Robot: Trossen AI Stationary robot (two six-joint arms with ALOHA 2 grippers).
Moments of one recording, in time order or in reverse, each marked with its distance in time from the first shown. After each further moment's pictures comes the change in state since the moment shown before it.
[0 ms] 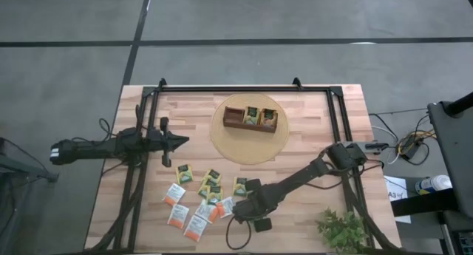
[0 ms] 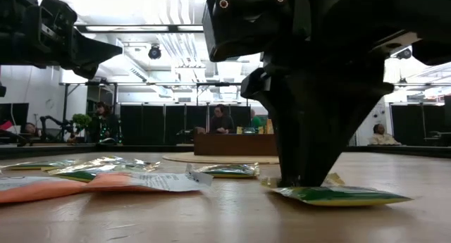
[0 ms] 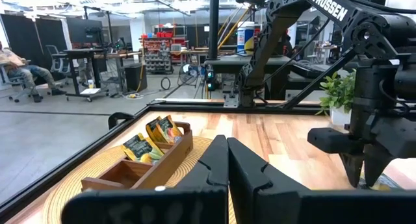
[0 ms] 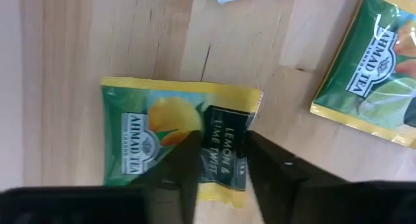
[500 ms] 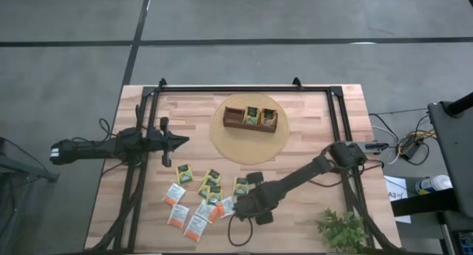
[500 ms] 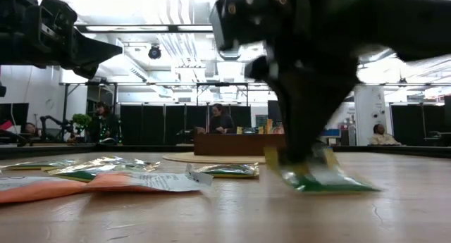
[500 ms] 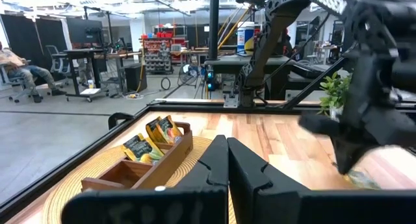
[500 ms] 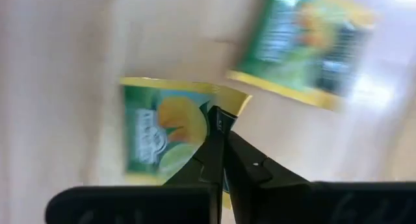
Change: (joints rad) left arm 0.000 0.000 0.000 0.001 0.000 0.000; right arm -0.011 -0.032 0.040 -0.147 0.138 -0.004
